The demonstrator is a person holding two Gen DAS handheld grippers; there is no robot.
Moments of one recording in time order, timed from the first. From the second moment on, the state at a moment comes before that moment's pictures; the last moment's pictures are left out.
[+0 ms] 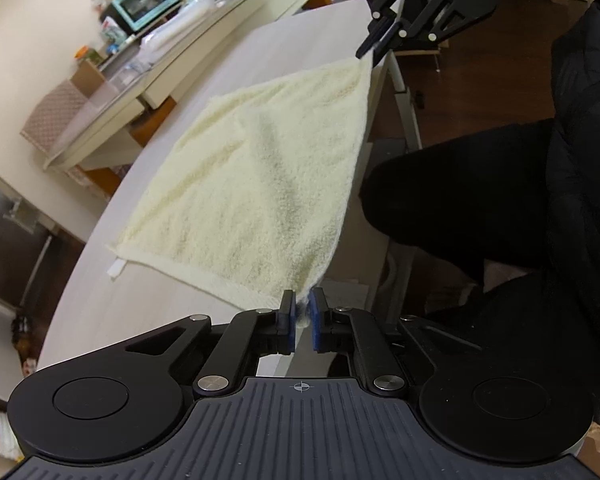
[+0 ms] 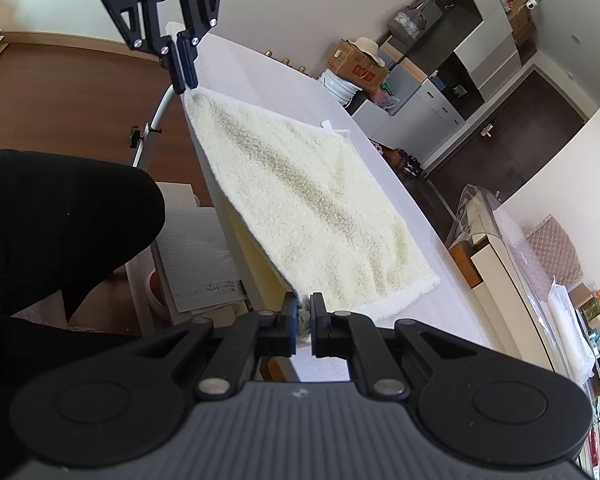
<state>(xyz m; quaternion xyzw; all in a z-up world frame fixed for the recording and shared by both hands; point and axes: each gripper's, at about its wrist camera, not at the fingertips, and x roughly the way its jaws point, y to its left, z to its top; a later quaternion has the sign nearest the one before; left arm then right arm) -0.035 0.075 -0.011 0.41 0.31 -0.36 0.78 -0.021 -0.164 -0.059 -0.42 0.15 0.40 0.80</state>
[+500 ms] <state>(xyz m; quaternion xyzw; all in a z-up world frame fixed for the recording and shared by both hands) 0.041 0.069 0.035 0.36 0.30 -0.28 0.84 0.023 -0.180 -0.016 -0.37 0.12 0.39 0.83</state>
